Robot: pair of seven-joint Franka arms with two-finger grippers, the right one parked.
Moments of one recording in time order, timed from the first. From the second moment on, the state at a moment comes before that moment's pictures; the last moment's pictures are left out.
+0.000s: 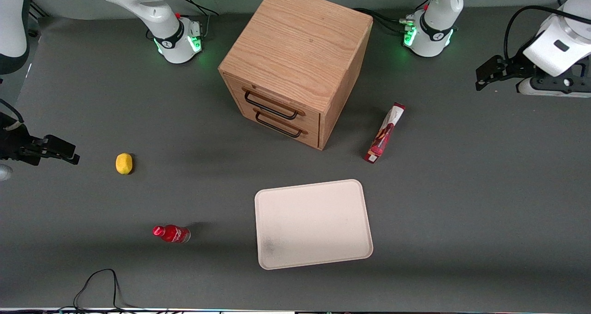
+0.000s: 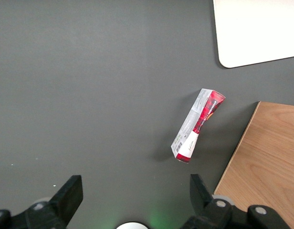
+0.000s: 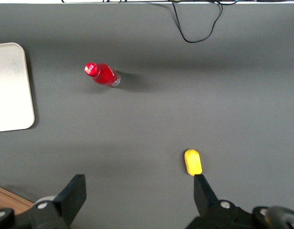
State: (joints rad) arm 0.20 -0.20 -0.27 -1.83 -0.10 1.59 0.00
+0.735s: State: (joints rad) arm 0.12 -0.02 -0.34 -1.90 -0.09 1.70 0.00
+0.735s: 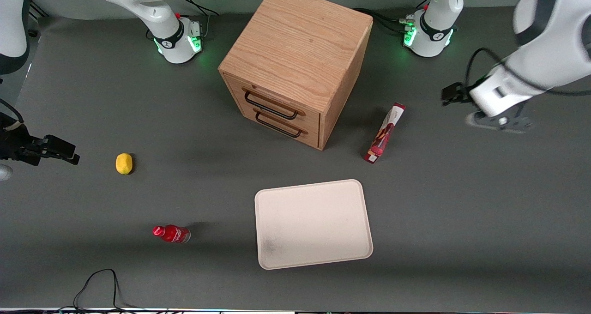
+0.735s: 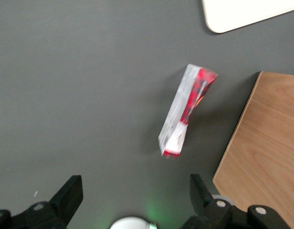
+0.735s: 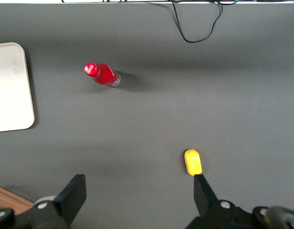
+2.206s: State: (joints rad) arm -0.01 0.27 -0.47 -2.30 0.22 2.45 -0.30
